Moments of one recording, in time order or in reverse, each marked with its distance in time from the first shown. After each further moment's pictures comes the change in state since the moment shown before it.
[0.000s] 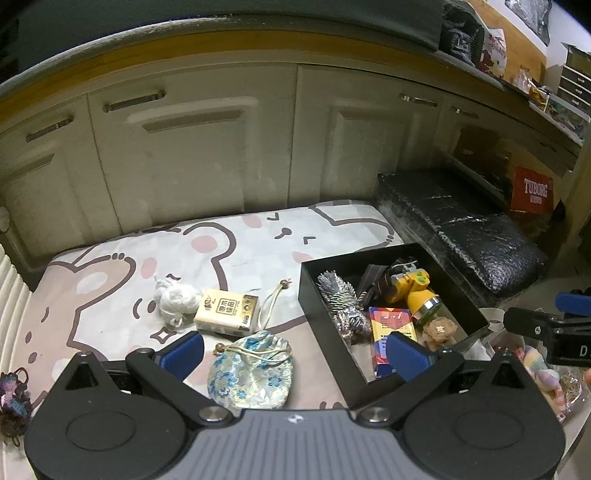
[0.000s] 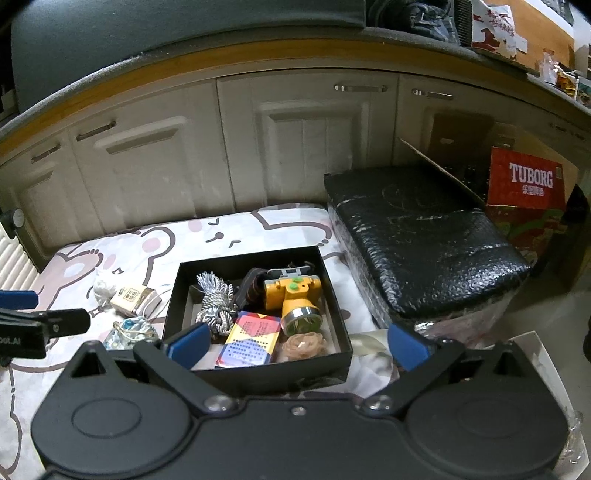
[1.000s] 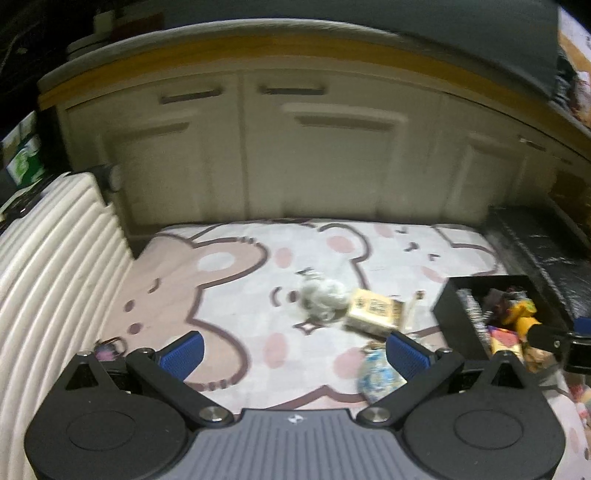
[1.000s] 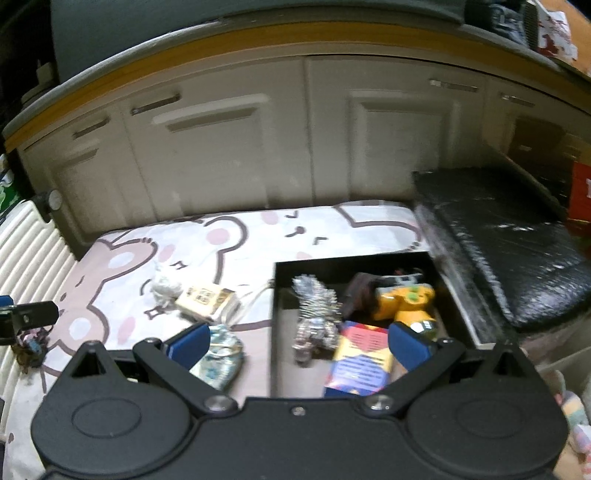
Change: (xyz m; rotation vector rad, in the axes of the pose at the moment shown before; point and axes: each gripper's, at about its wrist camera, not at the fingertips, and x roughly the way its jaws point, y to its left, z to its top) left arm -0.029 0.130 -0.017 -0.158 -0.033 0.231; right arm 0.040 0.113 0.014 -0.078 0.032 0.154
